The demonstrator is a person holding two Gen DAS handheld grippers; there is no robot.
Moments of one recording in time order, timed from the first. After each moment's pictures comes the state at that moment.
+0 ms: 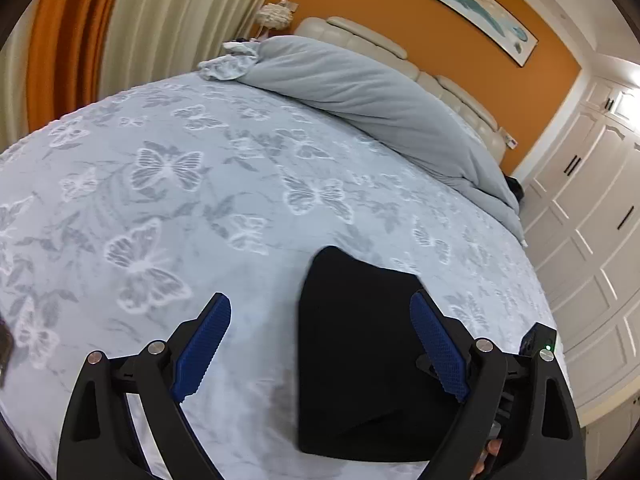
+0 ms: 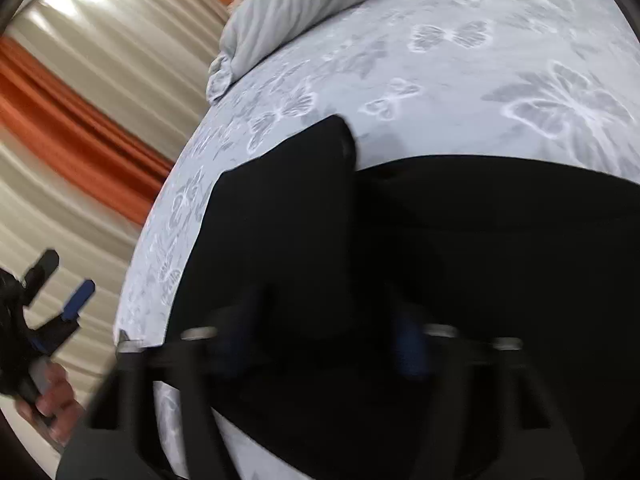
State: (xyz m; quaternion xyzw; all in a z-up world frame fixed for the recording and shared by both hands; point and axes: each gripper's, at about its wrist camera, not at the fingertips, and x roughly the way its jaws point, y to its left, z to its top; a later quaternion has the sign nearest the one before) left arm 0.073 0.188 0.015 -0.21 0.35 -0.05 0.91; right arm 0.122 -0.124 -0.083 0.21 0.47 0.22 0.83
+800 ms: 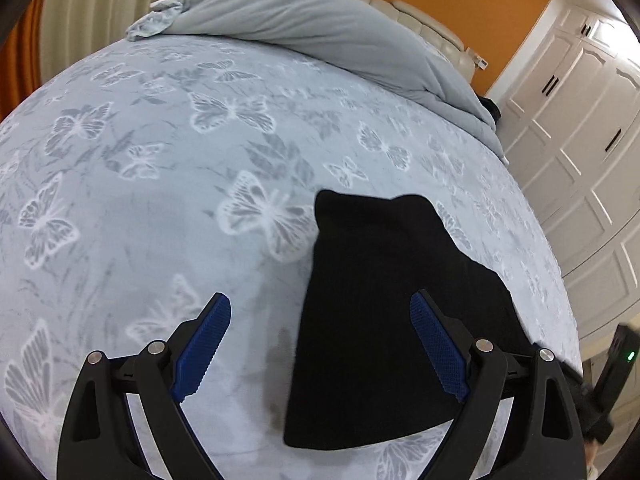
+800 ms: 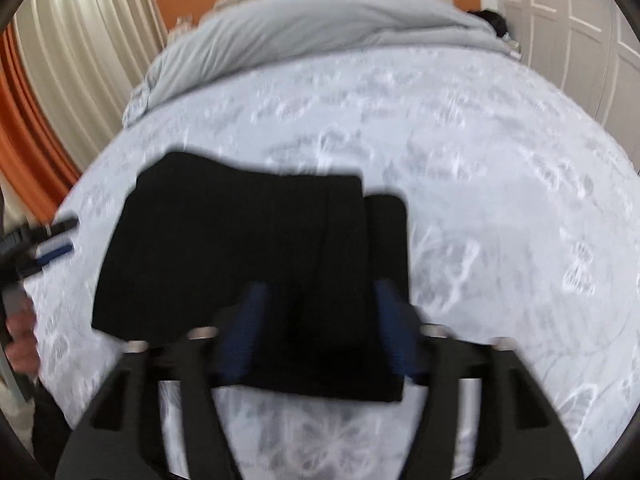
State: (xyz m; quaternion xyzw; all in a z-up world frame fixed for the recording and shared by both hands) left arm 0.085 0.060 -0.025 -0.15 0.44 -0.13 0.88; right arm 0.009 -0.294 -0.036 0.13 0.41 0.03 0.90
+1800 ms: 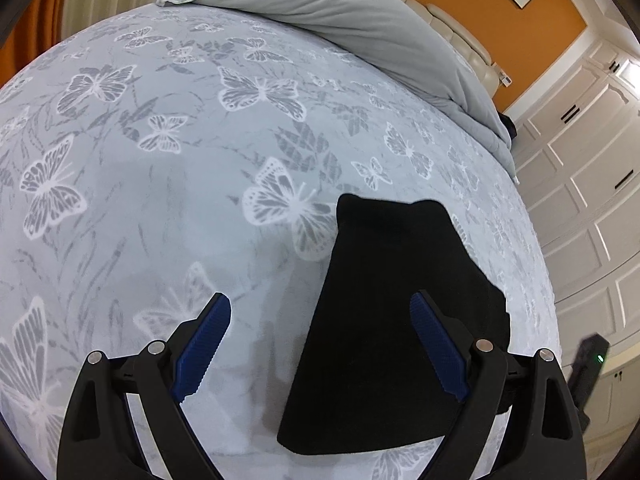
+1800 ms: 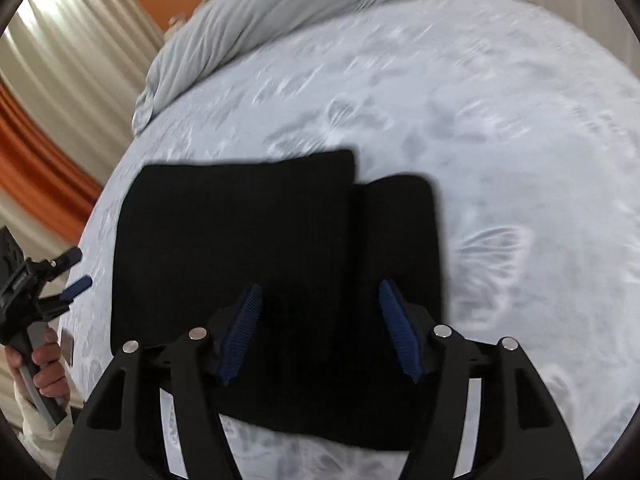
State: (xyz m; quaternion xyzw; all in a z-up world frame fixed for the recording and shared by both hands) left arm 0.097 0.088 -0.035 -0.20 0.47 -0.11 0.85; right arm 0.055 -0.296 -0.079 0.18 0.48 0.07 0.86
